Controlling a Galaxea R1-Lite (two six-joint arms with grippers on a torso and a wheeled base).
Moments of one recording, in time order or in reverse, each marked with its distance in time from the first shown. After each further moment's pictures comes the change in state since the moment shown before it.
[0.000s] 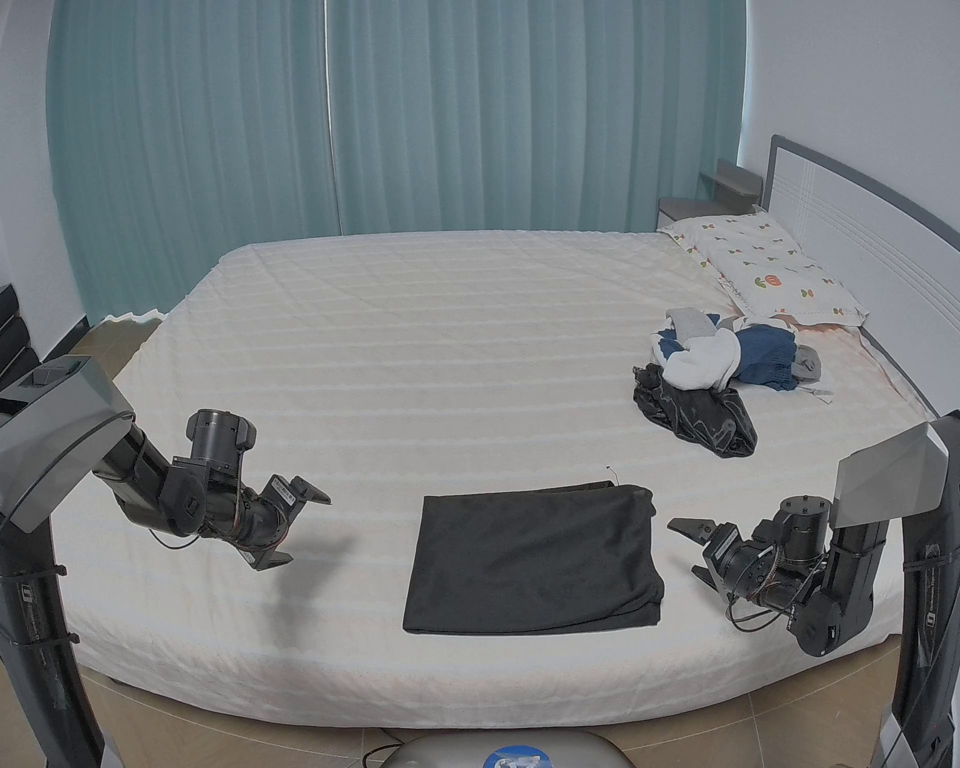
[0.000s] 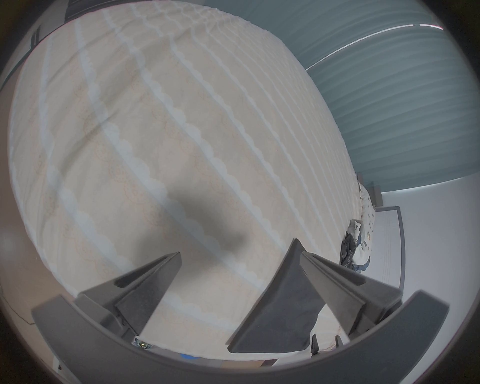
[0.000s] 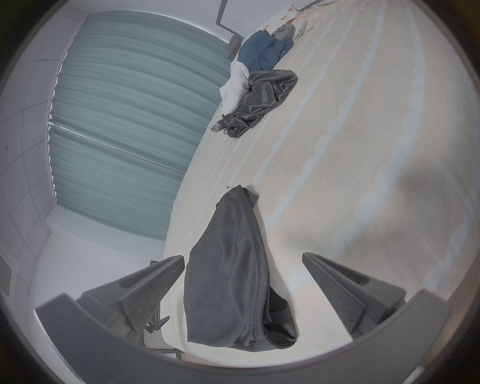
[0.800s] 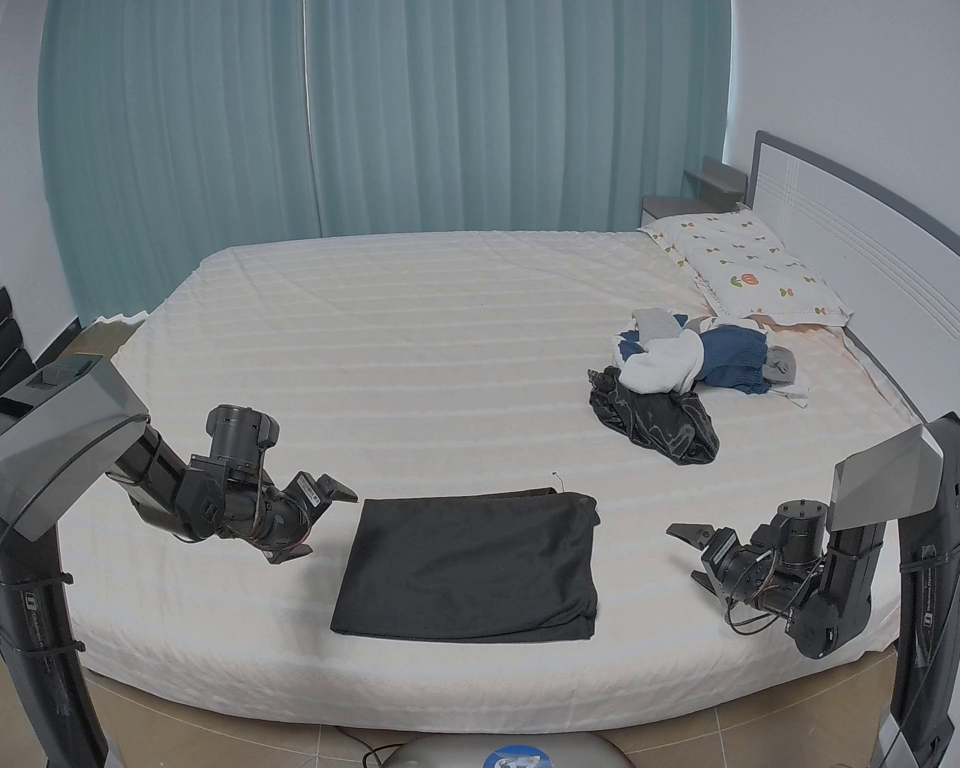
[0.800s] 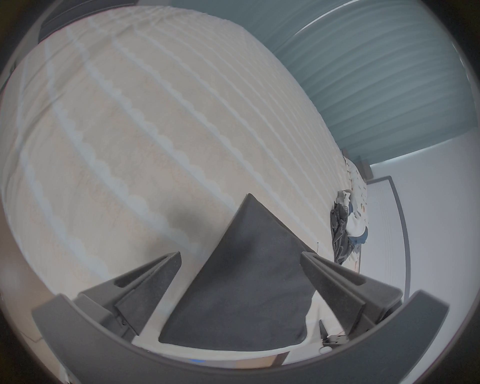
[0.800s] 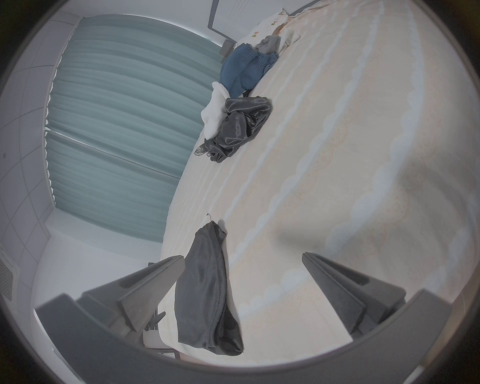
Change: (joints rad) left arm -0.072 -0.006 -0.009 -0.032 0.004 0.087; right arm 0.003 0.017 0.002 0.000 -0.005 0.001
